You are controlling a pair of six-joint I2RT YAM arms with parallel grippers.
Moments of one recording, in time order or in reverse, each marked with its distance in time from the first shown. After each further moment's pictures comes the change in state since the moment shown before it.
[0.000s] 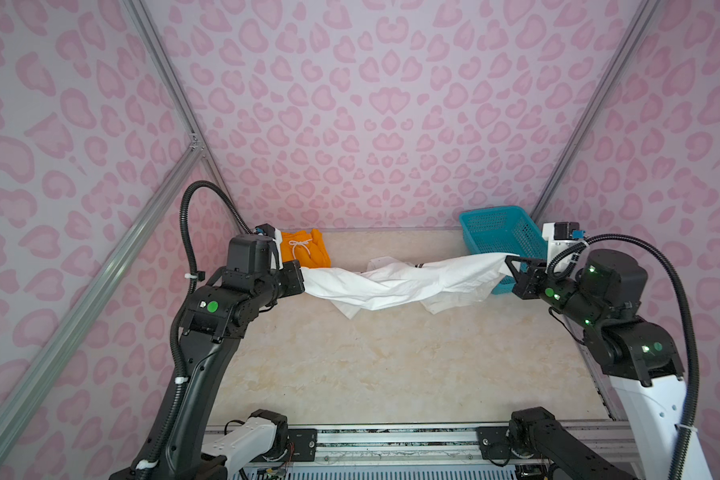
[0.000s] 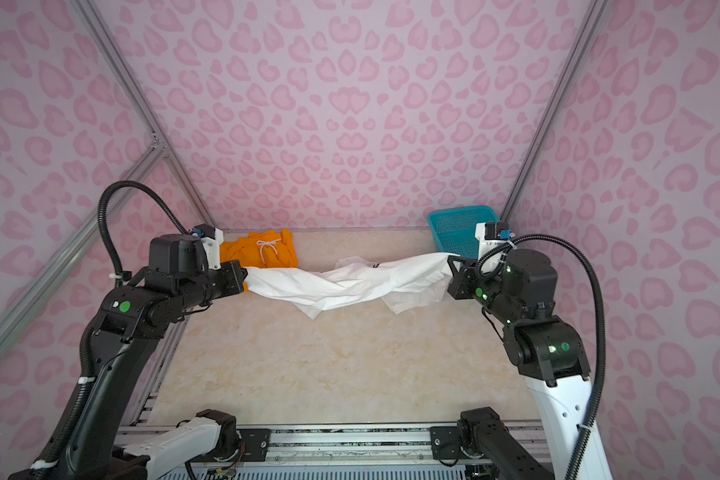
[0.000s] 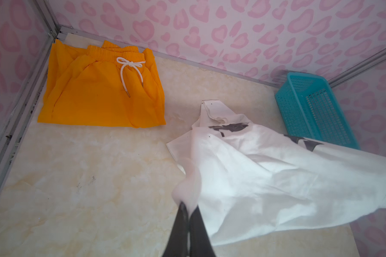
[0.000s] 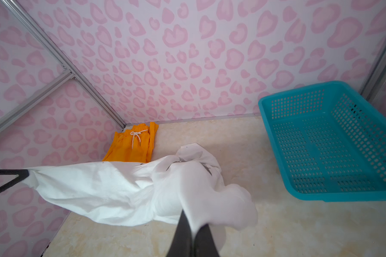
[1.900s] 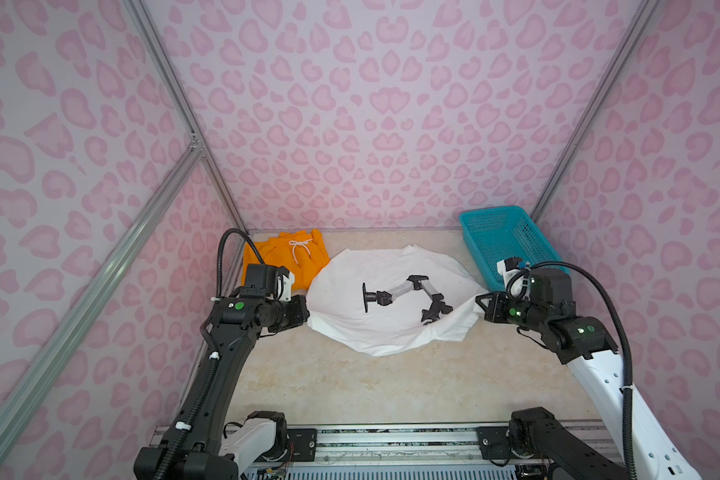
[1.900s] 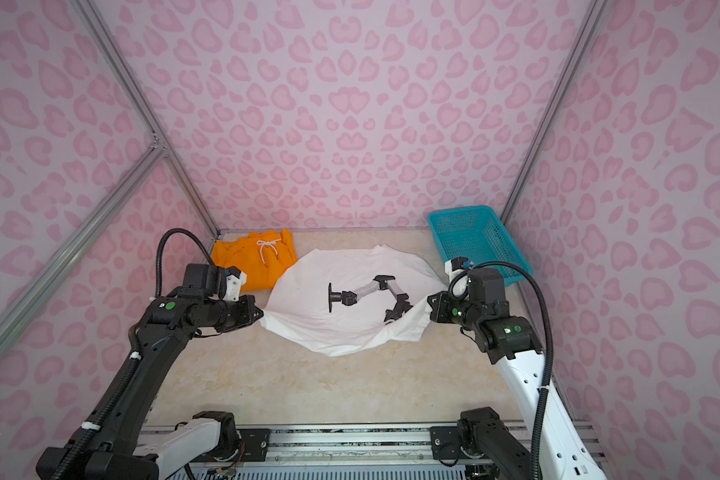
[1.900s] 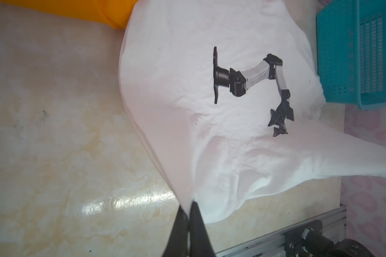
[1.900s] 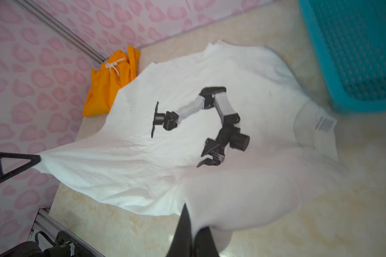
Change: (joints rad) left arm 0.180 0.005 -0.448 0.074 0.321 0.082; right arm 0.000 0.045 -0.465 0.027 -0.105 0.071
